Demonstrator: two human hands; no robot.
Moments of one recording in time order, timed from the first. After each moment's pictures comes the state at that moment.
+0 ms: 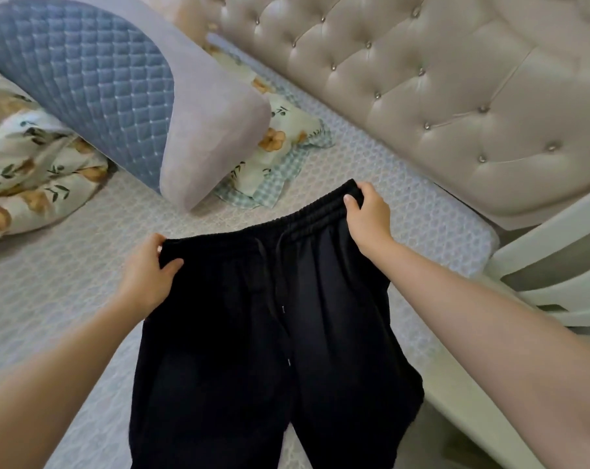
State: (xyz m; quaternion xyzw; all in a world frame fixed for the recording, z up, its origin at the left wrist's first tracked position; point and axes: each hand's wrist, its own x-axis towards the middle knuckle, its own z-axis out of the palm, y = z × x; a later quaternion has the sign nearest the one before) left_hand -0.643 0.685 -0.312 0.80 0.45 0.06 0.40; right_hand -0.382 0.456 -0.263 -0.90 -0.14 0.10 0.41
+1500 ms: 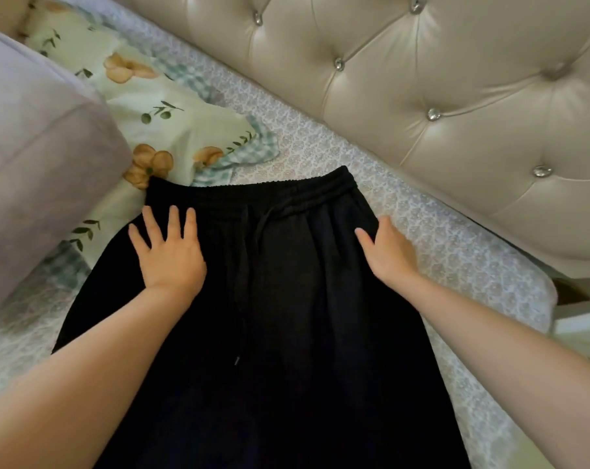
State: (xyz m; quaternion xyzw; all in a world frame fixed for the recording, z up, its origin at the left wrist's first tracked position) left_hand -0.262 0.686 -0.491 0.93 0.35 -0.14 -0.03; right_hand -0.071 0.412 -0.496 -0.97 -0.13 0.10 0.19
